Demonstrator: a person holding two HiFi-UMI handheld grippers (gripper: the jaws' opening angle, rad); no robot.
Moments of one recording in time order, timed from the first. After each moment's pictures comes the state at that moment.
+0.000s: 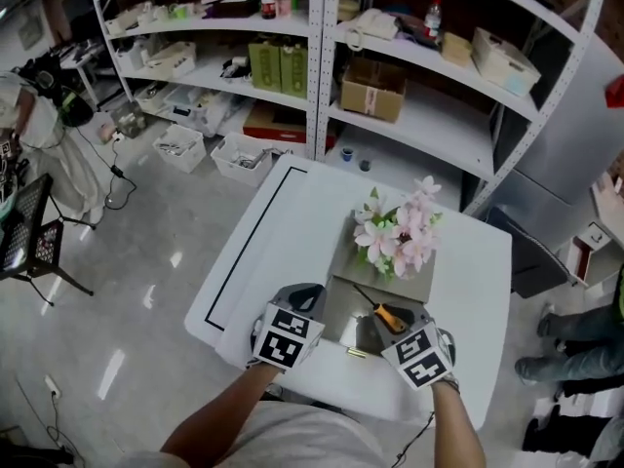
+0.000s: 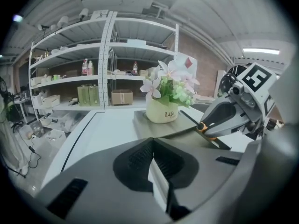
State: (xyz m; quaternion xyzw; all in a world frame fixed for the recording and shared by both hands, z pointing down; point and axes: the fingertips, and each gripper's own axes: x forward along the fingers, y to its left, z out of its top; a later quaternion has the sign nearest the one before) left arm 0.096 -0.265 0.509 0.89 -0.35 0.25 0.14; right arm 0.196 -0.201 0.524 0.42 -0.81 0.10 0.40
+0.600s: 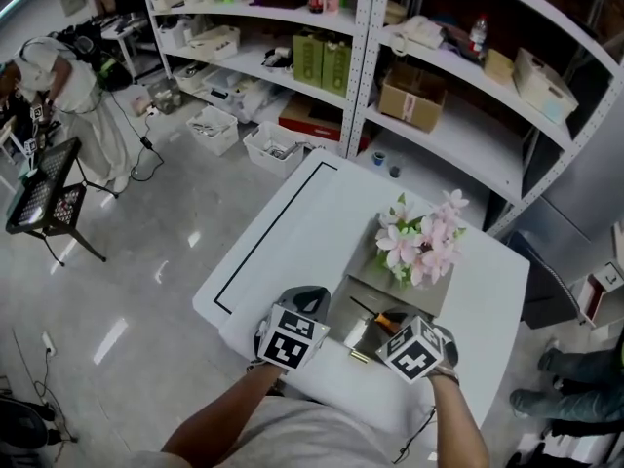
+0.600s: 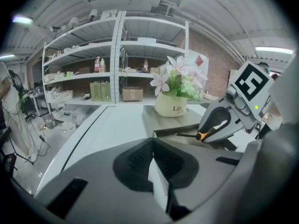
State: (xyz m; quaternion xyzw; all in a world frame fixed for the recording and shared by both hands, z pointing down) left arm 0.075 -0.259 0.525 0.86 -0.41 0.26 0.16; right arm 0.187 -0.203 0.571 0.28 -0.80 0.09 0.52
